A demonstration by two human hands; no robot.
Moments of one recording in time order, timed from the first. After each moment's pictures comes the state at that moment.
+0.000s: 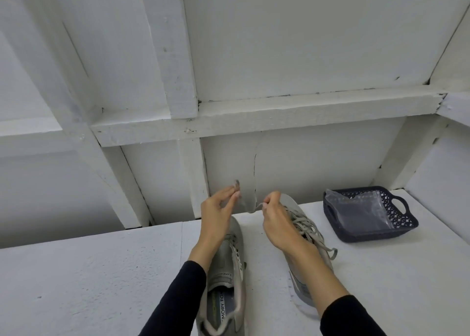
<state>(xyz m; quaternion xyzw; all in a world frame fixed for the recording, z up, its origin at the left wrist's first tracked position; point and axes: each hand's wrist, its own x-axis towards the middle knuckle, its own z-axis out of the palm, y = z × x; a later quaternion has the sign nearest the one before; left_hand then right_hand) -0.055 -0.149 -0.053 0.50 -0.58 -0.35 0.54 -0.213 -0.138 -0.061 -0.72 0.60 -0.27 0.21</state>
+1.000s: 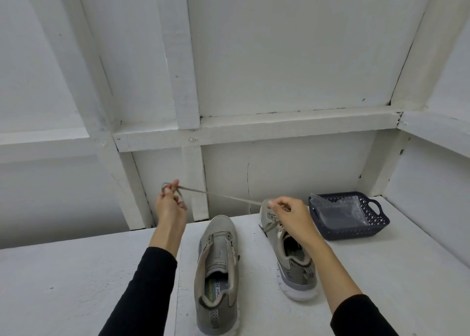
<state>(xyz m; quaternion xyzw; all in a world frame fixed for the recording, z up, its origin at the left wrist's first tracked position) 0.010 -0.132 0.001 0.44 -0.14 -0.51 0.73 -0.256 -0.083 -0.013 -0.59 0.58 -0.45 0.32</state>
